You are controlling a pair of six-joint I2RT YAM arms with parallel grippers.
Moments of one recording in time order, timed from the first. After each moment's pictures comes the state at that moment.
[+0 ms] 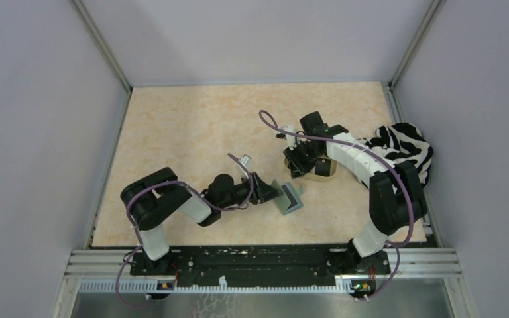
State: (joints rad) left arm -0.90 1.81 0.43 1.27 0.23 -1.01; right arm 0.42 1.60 1.15 -0.73 -0.42 -0.33
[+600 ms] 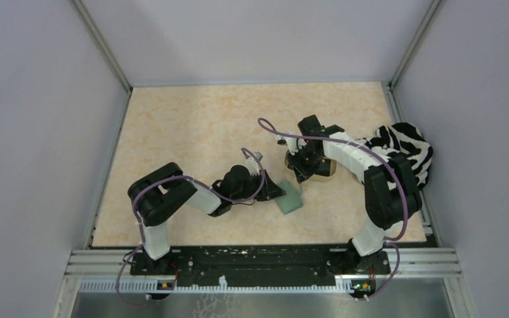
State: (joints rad) left arm -0.89 1.87 0.61 0.93 0.22 -0.93; right arm 0.42 1.64 1.15 -0.80 -0.31 -0.37
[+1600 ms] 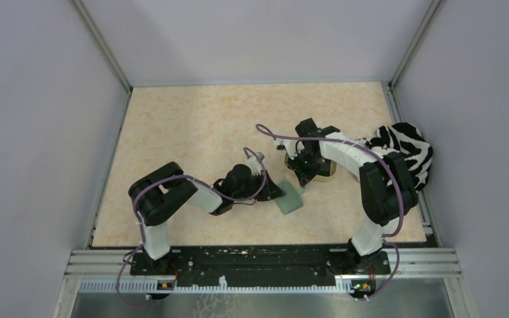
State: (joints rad) left arm -0.89 1.88 0.64 0.86 0.21 -0.90; right arm 0.44 1.69 1.15 -0.84 -0.27 -0.38
